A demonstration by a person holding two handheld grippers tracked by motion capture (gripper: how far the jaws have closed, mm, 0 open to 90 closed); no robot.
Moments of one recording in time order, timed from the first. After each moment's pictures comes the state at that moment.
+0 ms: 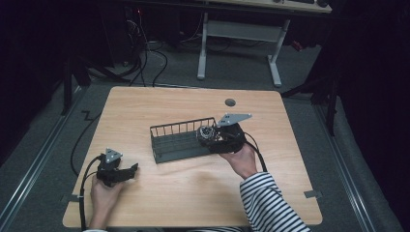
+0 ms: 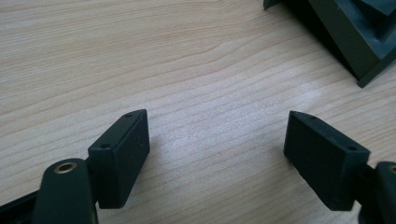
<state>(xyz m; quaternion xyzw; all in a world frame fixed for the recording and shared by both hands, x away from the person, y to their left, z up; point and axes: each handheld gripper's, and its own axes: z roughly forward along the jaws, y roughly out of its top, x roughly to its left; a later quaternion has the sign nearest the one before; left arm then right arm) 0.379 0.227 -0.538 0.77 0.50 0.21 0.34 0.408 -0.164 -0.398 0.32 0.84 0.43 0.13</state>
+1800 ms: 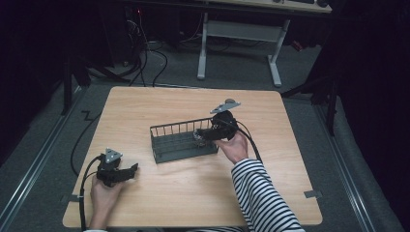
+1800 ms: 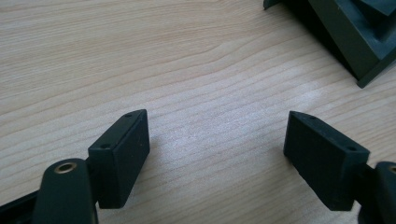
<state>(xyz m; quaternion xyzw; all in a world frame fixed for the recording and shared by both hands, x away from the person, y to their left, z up) 0.379 0.227 -0.538 0.77 0.50 0.21 0.34 0.463 -0.156 -0.421 0.38 0.83 0.38 0.14</state>
